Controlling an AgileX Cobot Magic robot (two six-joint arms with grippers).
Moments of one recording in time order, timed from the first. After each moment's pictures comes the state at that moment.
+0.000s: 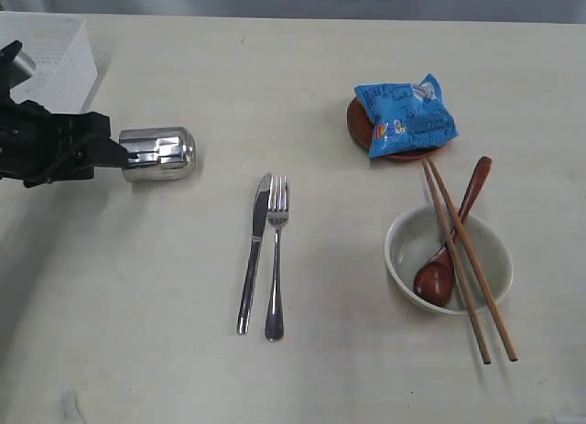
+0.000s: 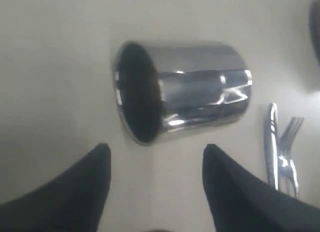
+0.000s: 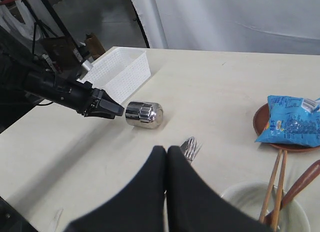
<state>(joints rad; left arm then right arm) 0.02 1.62 -0.65 -1.33 0.54 1.10 0.53 0.25 -0.69 0.20 0.86 0.14</state>
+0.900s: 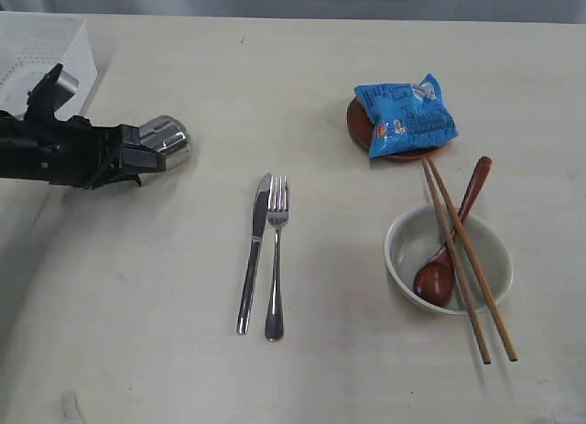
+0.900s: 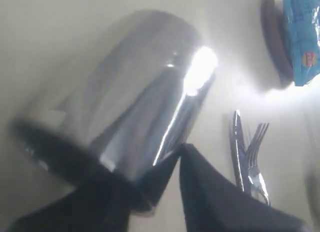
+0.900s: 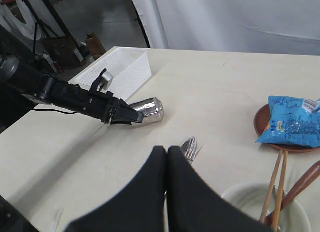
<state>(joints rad) 0.02 1.90 -0.69 -1.74 0.77 1.60 0.53 0.25 -0.69 0.20 0.86 0.14</state>
